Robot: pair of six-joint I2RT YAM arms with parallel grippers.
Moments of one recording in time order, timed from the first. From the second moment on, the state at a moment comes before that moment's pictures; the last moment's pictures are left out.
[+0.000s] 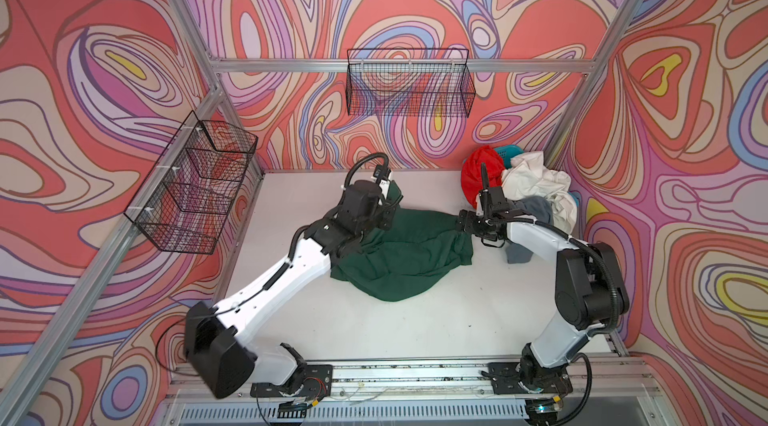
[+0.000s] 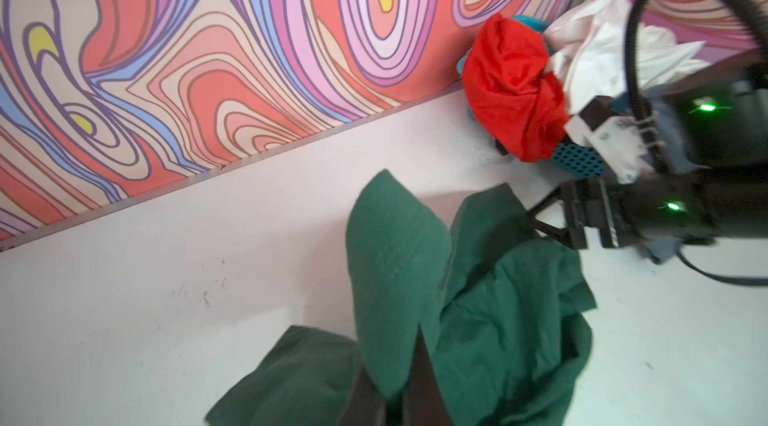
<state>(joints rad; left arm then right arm) -0.68 1.28 1.20 -0.30 -0.23 -0.12 0.18 1.68 1.13 -0.39 -0.05 0.44</state>
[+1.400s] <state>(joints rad) -0.67 1.21 0.93 -0.14 -0.40 -0.12 0.22 2.08 1.36 -0.20 -0.05 0.57</state>
